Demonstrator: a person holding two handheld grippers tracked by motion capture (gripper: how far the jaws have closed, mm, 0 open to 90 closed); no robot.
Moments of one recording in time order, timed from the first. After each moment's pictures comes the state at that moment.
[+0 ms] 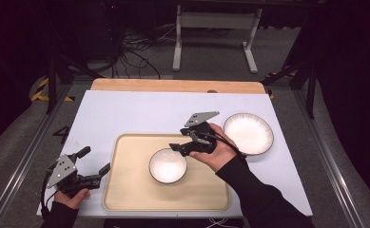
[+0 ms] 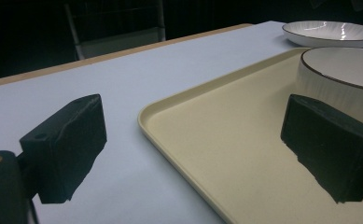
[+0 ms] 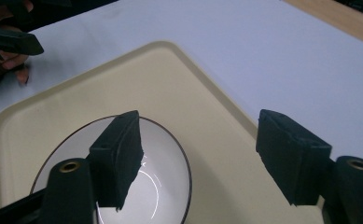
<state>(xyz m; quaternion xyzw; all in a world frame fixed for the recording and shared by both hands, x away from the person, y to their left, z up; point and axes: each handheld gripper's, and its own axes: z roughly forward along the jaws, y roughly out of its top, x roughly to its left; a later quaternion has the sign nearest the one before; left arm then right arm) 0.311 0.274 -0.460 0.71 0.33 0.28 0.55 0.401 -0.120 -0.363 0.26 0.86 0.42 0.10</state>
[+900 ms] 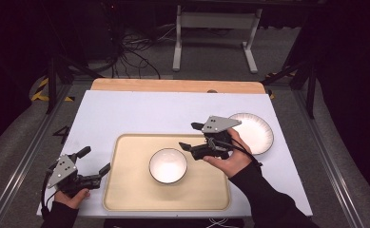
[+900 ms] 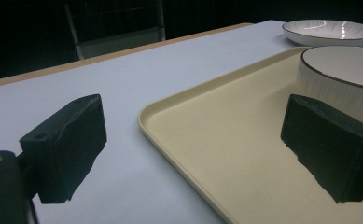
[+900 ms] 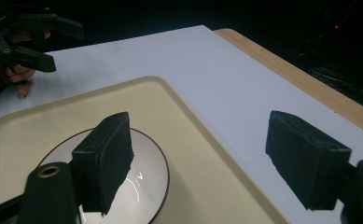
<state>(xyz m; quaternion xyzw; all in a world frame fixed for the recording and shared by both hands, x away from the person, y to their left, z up) 0.311 0.274 -0.460 0.71 0.33 0.28 0.55 0.378 -0.156 -0.353 0.21 0.83 0.49 0.18</state>
